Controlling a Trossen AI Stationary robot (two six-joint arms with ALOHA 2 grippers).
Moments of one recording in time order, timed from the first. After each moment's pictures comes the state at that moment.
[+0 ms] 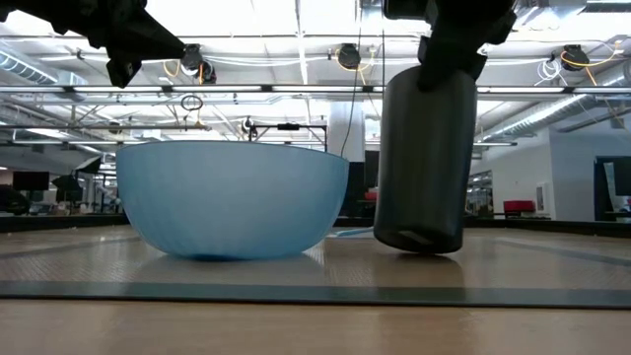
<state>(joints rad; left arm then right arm) -0.13 0.60 0.51 -0.19 -0.32 -0.48 0.30 1.53 1.09 -0.45 -0.06 0.57</state>
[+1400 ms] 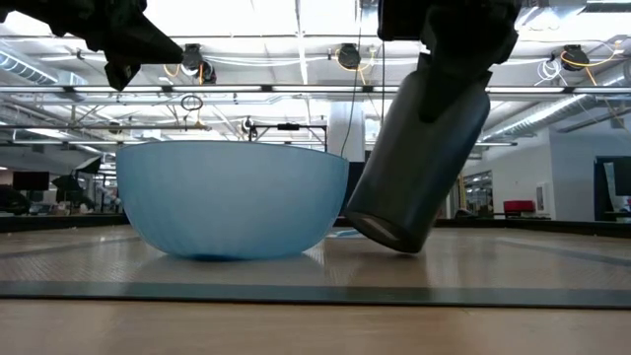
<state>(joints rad) -0.14 0.60 0.51 -0.22 -0.31 -0.47 0.31 1.61 1.09 -0.42 -0.11 0.59</state>
